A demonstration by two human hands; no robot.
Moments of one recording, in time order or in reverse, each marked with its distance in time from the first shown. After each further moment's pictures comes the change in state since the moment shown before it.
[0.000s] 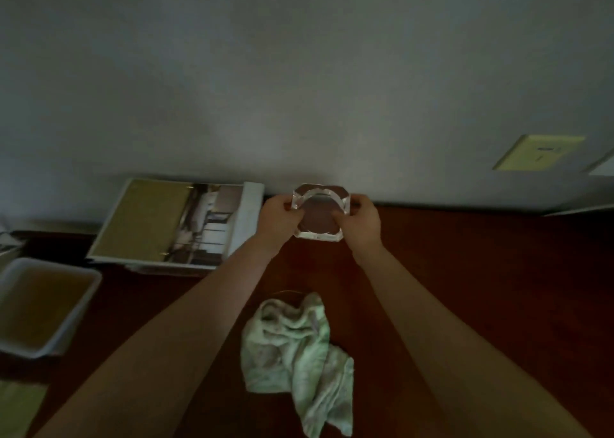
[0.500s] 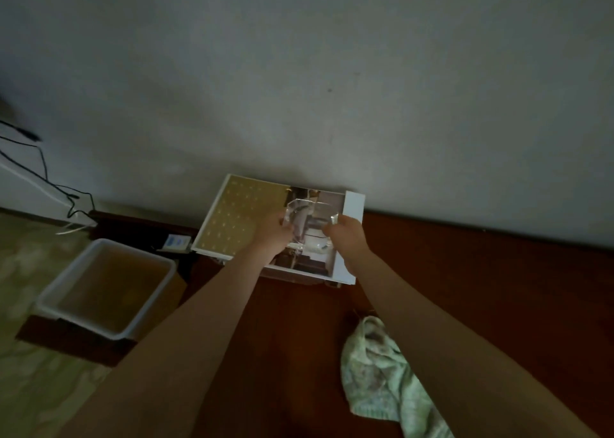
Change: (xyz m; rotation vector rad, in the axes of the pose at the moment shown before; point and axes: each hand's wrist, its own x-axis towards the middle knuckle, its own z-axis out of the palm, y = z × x) left_hand 0.026 -0.100 -0.184 0.067 -0.027 -0.089; right_hand -0.056 -0.055 0.193 0.003 -0.351 0.164
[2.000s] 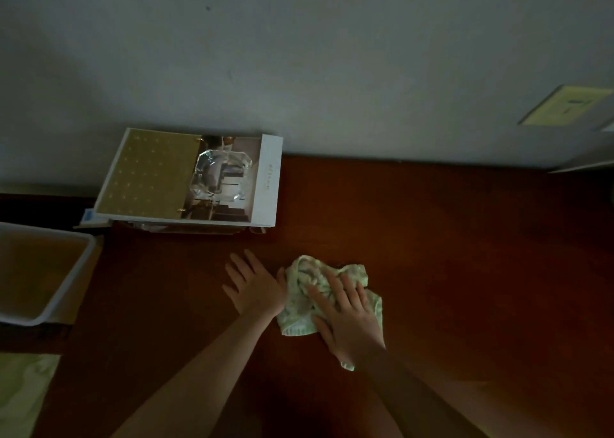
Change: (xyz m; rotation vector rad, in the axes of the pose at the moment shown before) left_hand -0.118 -0.069 0.160 0.742 -0.053 -0.274; right_hand -0.130 0.239 -0.108 -1.317 -0.001 -0.431
